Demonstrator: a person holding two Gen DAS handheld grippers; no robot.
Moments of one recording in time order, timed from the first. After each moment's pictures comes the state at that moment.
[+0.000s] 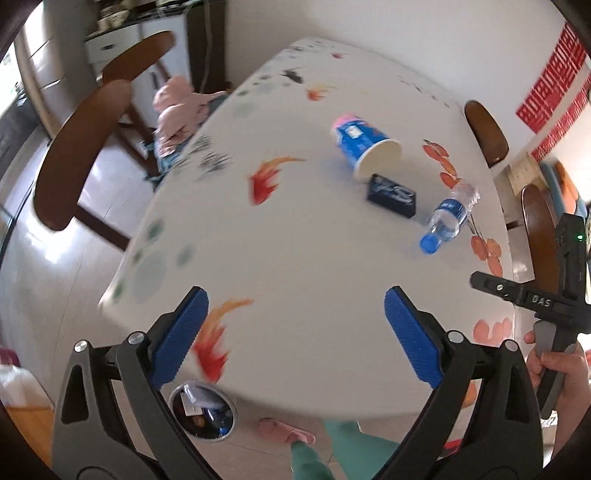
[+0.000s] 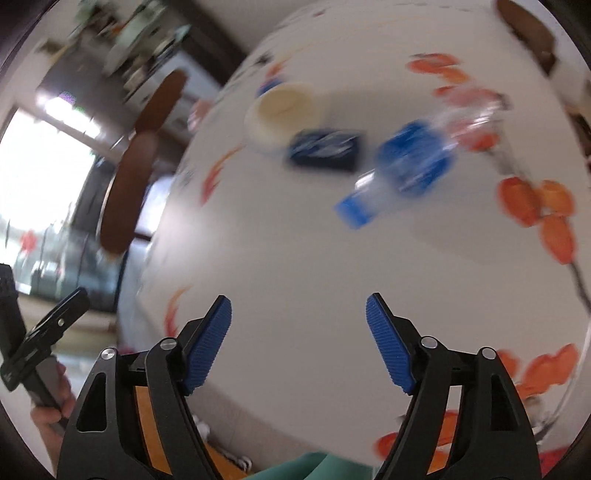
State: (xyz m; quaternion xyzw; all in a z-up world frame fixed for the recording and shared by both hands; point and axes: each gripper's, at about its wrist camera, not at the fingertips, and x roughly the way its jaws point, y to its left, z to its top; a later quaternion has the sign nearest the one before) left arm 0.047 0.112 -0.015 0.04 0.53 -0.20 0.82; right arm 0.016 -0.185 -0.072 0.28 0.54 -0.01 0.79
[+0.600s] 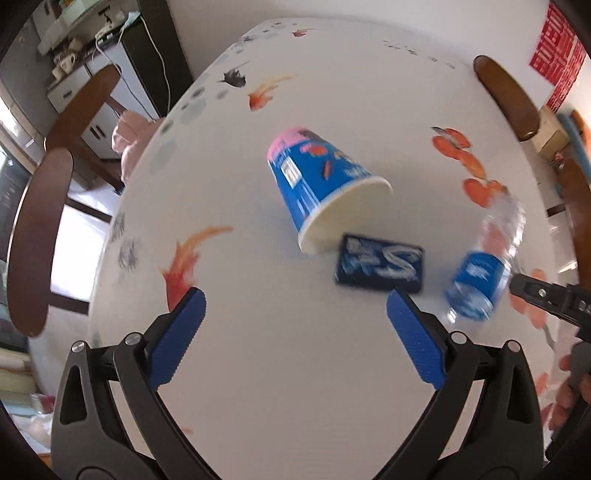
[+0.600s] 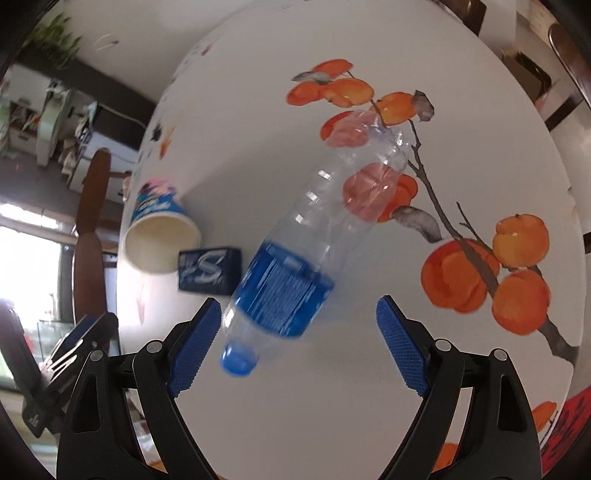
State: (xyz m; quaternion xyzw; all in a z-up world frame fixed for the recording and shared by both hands) left arm 0.156 -0.050 -0.069 0.14 0.53 -0.18 0.81; right arm 0.090 -0.297 -0.128 0.37 0.54 -0.11 0.74
